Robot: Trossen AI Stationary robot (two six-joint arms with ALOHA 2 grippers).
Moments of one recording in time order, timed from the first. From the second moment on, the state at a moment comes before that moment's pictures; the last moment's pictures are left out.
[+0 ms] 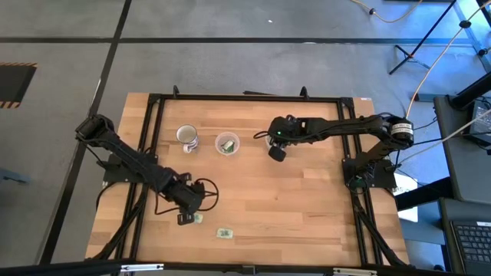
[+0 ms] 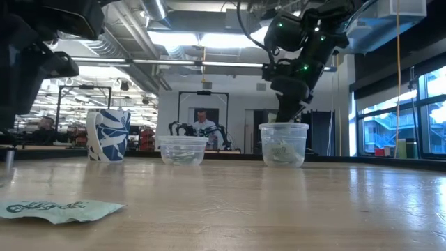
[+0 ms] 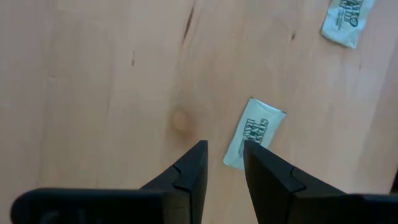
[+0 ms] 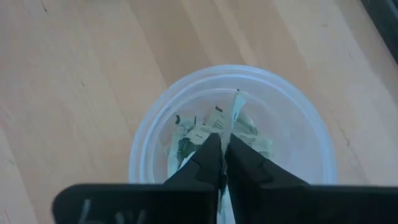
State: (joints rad) left arm -0.55 1.41 0.89 -0.75 -0.06 -0.78; right arm -0.23 1.59 0.99 -0.45 0.22 0.13
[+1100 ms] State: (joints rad) left arm -0.69 1.70 0.89 -0.69 -0.03 -0.87; right arm -0.23 1.59 0.99 -0.46 0.22 0.13
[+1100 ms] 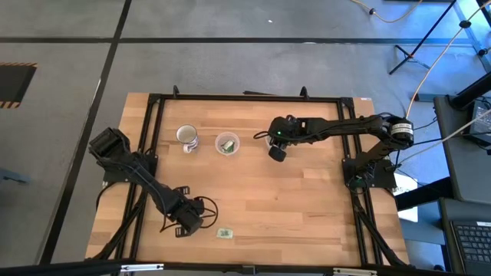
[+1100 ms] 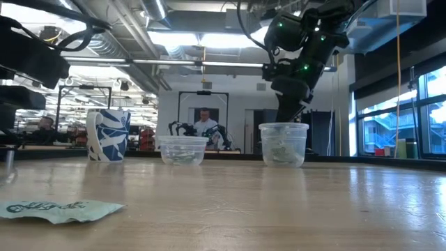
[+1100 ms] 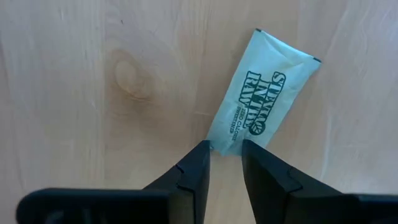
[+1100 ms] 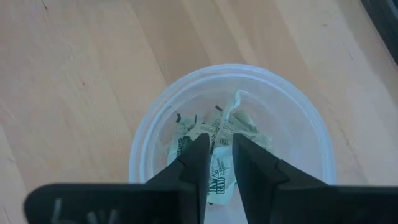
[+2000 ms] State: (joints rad) left arm -0.68 1.65 0.88 -0.71 -0.04 -0.85; right arm -0.18 1.43 0.99 -0.38 0.22 0.12
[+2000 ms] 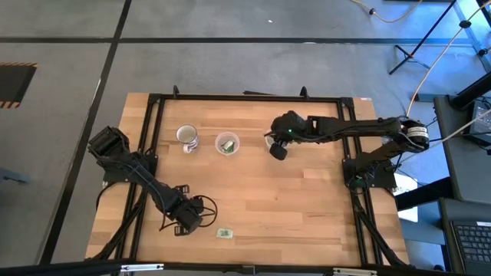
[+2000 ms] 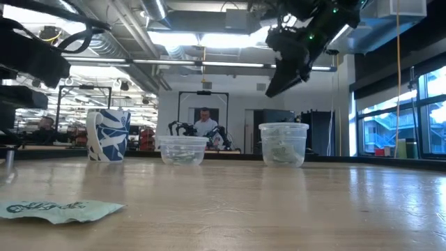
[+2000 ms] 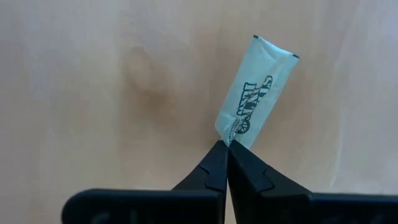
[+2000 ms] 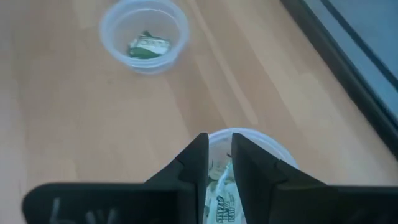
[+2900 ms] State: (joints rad) left arm -0.40 1.58 0.89 -0.18 -0.97 -0.02; right arm 0.09 1.43 0.99 -0.14 0.15 -0.09
